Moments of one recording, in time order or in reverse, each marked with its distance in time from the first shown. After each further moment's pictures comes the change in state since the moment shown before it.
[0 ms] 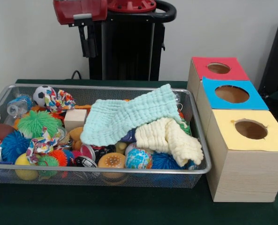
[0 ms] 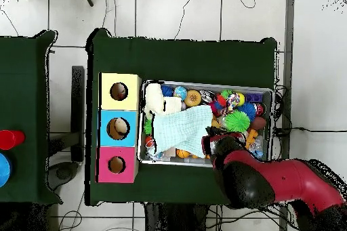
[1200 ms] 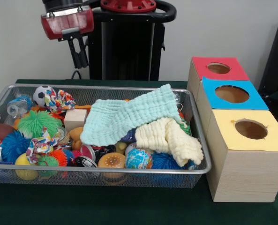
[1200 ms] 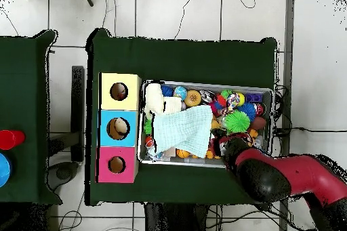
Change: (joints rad) arm -0.148 0.188 0.126 -0.058 -0.106 0.123 -0.024
